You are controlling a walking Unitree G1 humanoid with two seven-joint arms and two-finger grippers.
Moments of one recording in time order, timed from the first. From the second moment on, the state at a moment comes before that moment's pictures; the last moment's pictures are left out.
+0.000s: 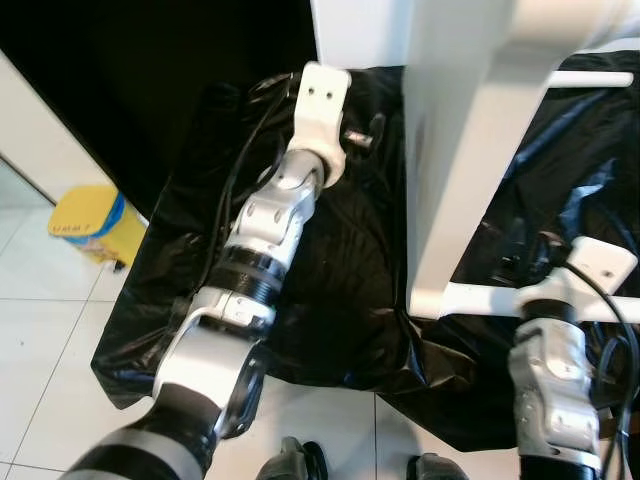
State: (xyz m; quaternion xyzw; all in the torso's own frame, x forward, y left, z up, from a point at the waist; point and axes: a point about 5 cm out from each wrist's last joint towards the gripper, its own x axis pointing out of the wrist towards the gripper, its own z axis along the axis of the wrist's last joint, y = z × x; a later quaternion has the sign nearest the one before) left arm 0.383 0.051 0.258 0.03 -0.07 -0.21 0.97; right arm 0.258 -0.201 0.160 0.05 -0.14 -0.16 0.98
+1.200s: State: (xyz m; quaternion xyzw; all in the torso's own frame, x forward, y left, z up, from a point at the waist) left arm 0.267 0.111 0.159 0.12 -0.09 -0.30 0.94; right arm 0.225 -0.189 0.115 -0.05 -0.07 0.02 1.00
